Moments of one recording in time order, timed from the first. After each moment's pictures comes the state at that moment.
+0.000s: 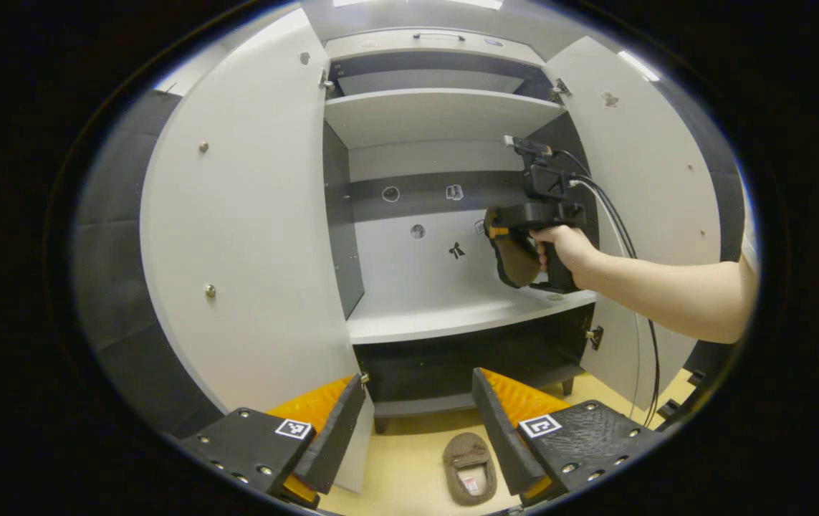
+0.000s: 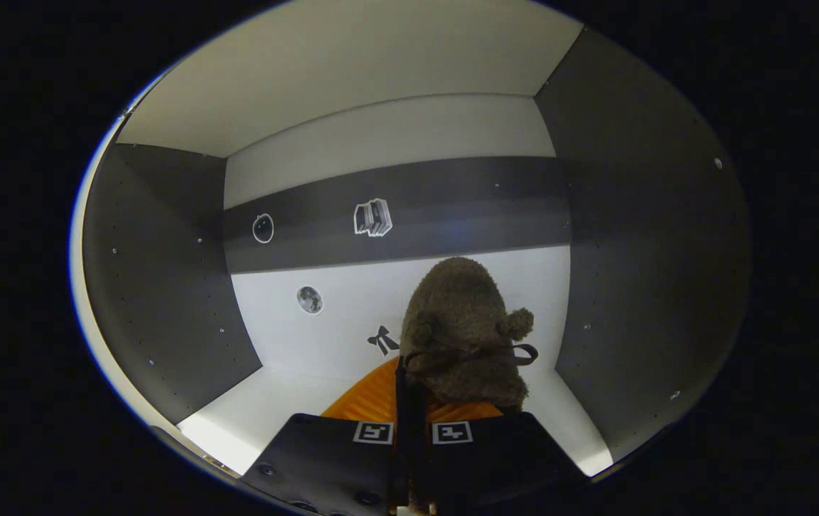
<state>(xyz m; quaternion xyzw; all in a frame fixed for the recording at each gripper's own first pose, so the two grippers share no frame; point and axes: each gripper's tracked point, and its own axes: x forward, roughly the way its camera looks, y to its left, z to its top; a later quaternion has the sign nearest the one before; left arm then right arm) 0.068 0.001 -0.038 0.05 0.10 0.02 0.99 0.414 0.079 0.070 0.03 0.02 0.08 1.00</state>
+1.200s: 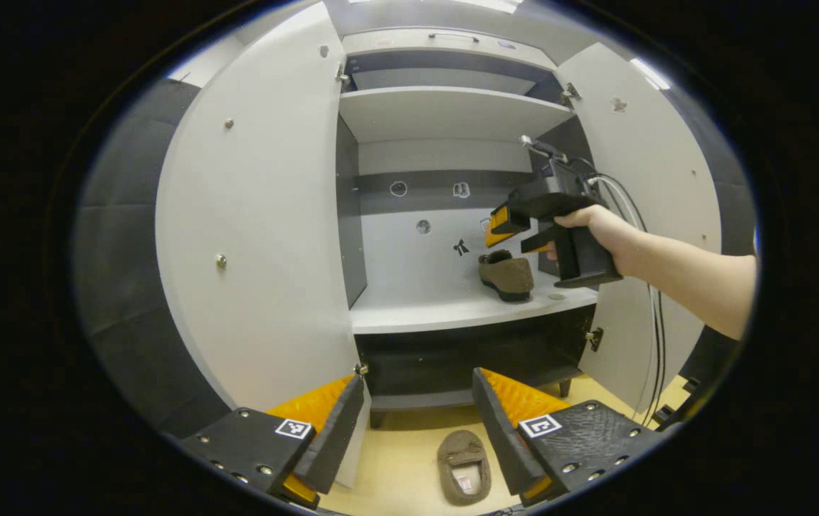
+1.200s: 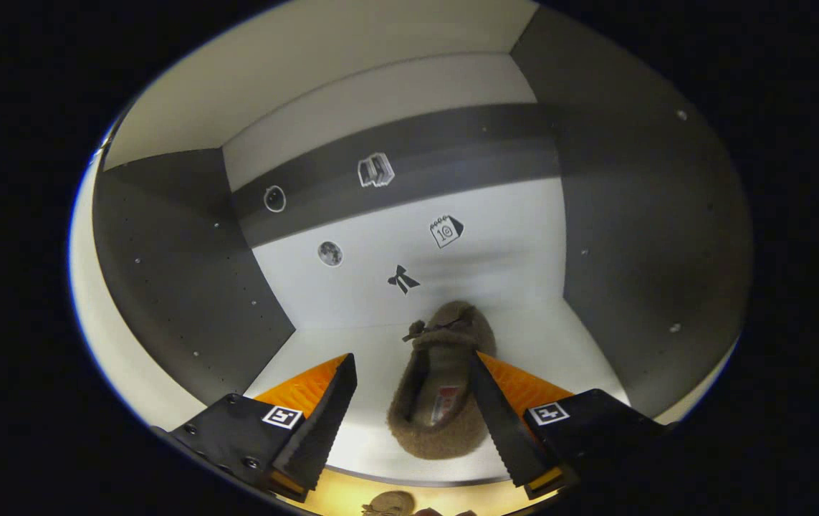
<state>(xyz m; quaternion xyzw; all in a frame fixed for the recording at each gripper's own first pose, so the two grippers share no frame) 0.063 0.012 -0.053 0.03 0.10 0.02 0.99 0.337 0.089 0.054 0.07 0.13 0.10 0.98</state>
